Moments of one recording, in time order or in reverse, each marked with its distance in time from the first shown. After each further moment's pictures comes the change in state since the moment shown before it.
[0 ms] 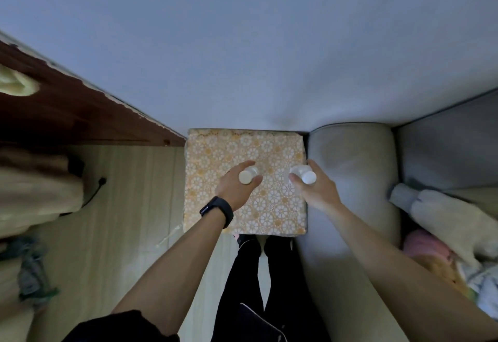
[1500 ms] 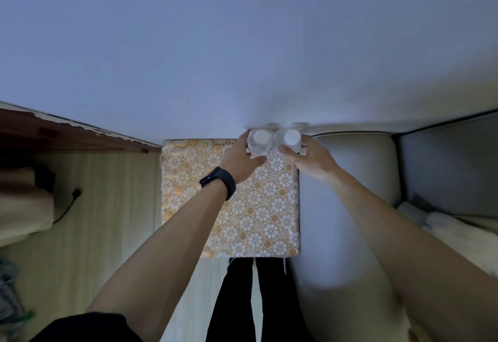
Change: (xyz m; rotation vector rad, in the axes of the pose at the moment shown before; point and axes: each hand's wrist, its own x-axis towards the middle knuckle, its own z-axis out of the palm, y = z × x) left_hand 0.119 0.064 0.019 -0.017 -0.072 0.072; right_hand 0.106 -0.046 -0.048 0.031 -0.084 -0.156
